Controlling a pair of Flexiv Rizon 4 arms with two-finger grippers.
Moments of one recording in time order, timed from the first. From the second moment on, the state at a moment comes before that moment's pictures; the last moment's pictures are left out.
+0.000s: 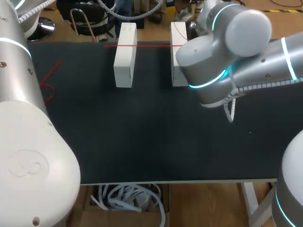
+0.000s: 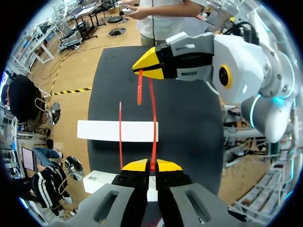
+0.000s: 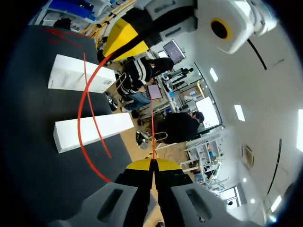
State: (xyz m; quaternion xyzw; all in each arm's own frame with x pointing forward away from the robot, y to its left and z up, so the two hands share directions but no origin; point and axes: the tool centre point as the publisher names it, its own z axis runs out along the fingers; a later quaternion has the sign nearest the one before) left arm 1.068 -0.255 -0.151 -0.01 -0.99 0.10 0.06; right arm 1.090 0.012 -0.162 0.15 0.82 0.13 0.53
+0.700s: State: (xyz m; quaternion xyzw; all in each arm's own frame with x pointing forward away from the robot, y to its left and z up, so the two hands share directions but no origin) left arm 1.068 -0.255 -0.151 -0.01 -0.99 0.10 0.06; right arm 1.085 0.050 -0.161 0.10 0.83 0.08 0.55
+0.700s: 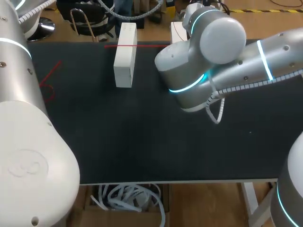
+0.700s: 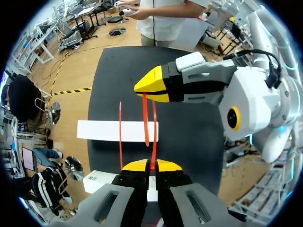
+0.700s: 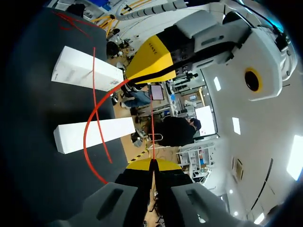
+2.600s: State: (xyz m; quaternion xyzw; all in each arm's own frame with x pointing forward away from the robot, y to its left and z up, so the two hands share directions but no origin) left arm 1.069 -0.256 -0.151 -0.01 -0.99 0.10 0.06; right arm 1.084 0.073 -0.158 0.06 0.82 0.09 0.56
